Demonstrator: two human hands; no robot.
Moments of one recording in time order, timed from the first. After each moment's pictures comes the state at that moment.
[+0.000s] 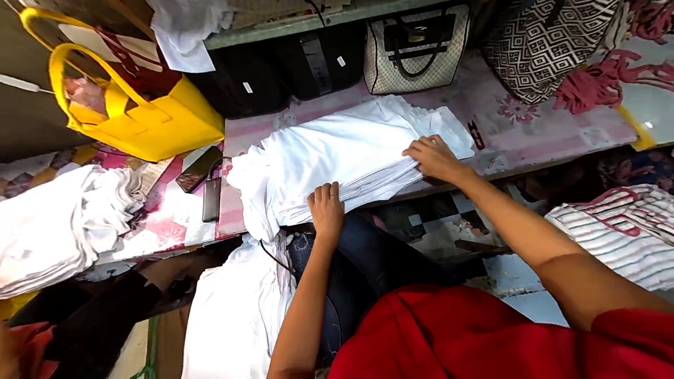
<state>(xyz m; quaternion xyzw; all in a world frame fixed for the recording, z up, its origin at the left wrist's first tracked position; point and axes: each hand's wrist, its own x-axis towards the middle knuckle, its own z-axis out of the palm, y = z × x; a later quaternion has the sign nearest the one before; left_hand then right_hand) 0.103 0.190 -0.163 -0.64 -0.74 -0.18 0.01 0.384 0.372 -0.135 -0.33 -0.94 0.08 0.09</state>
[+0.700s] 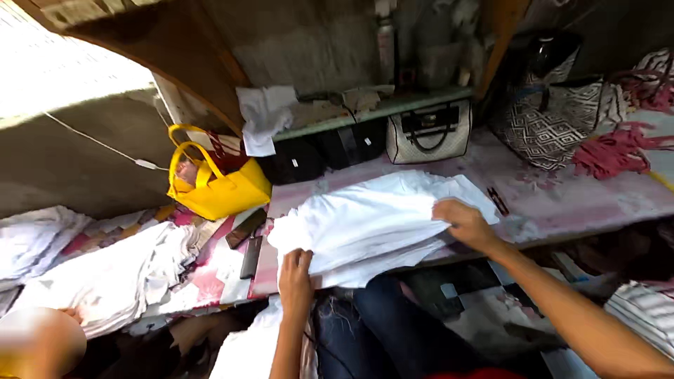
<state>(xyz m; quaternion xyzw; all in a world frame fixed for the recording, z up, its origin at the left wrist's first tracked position) -0.006 0.141 -0.093 -0.63 -0.74 -0.23 0.08 0.393 0.352 -0.107 -0.25 -0.88 0.13 0.37</state>
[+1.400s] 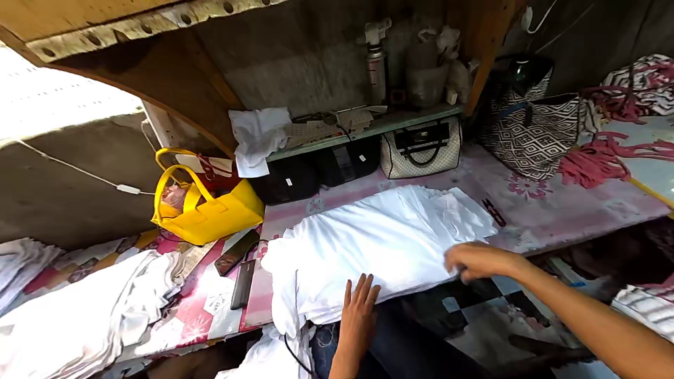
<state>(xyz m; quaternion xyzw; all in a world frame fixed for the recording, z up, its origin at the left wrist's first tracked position) 0.090 0.156 -0.165 -0.75 -0.62 -0.22 -0.07 0.407 0.344 -0.085 -0.28 -0.92 0.26 -0.09</state>
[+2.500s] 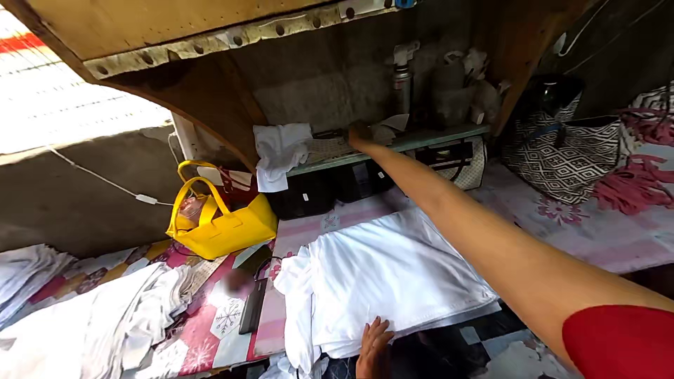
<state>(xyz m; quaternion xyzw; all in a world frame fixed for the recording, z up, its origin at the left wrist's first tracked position) 0.081 0.126 -0.186 -0.63 -0.60 -0.45 -0.16 0.051 0.595 0.089 -0.50 -0.83 0.15 0.20</state>
